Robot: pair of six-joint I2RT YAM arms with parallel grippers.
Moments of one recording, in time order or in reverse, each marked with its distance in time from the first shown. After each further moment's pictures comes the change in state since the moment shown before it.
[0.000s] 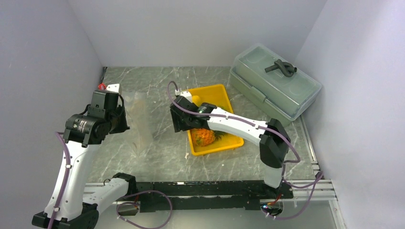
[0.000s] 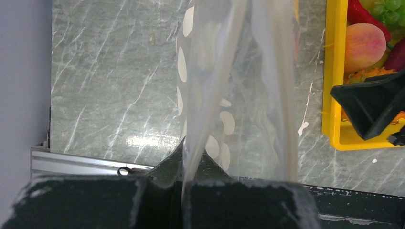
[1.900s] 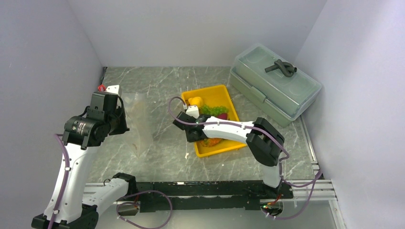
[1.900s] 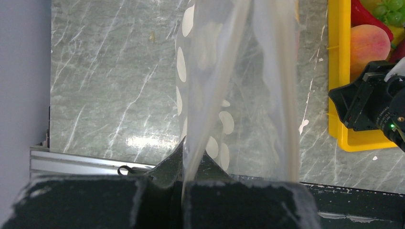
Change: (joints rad) left arm 0.000 -0.023 -0.012 -0.005 0.006 0.005; right arm 0.018 0.100 -0.174 0.013 0.143 0.121
